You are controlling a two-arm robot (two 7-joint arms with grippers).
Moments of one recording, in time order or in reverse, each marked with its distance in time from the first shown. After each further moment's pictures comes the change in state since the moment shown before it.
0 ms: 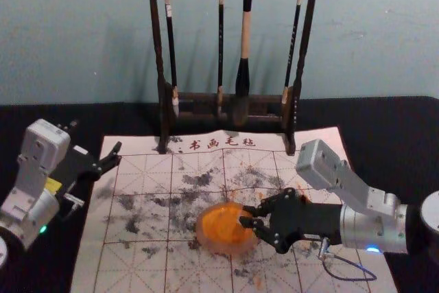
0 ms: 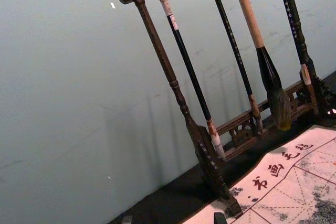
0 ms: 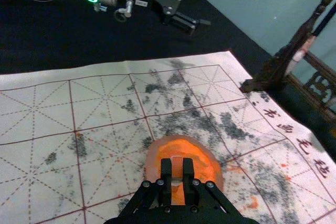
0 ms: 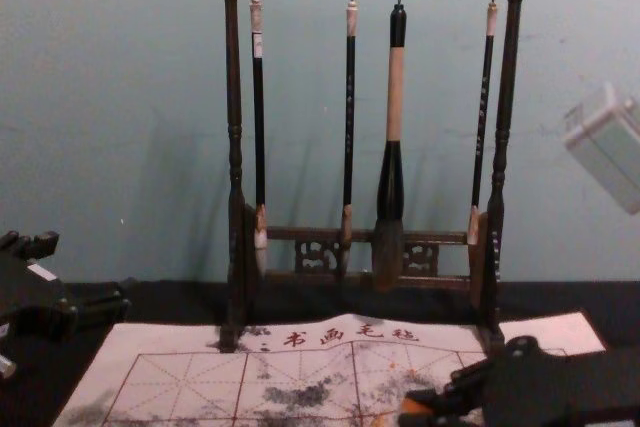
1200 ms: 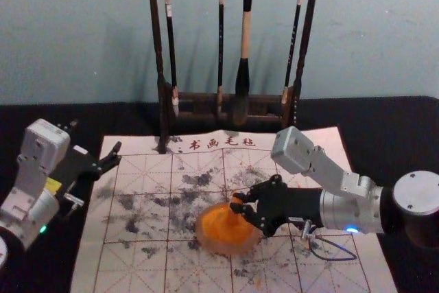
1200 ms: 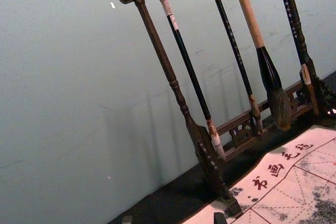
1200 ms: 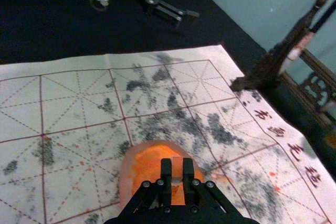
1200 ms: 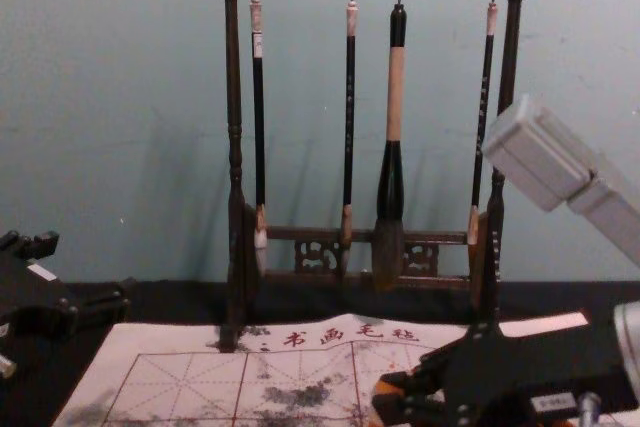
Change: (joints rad) left arm 0.000 0.000 0.000 0.000 0.000 0.000 0.000; right arm 0.106 -0.076 -0.053 0.118 -0.059 0.023 -0.010
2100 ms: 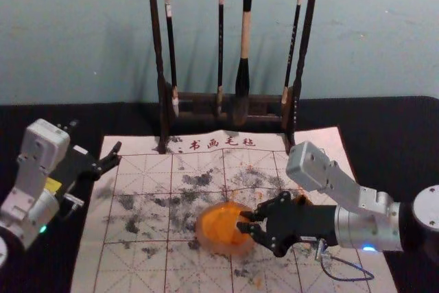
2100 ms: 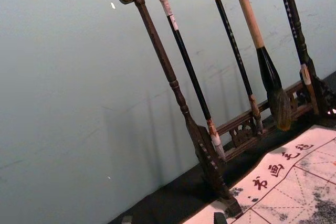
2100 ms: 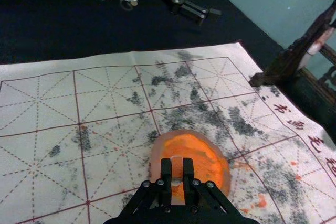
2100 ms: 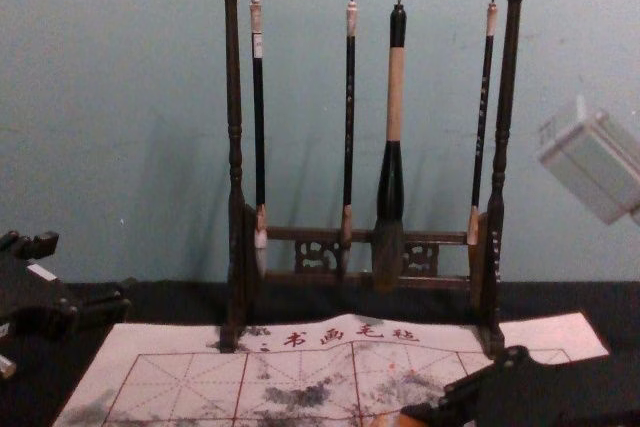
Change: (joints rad) left arm 0.000 0.000 0.000 0.000 0.000 0.000 0.000; right arm -0.071 0.075 0.016 -0.105 0.045 0.011 0.026
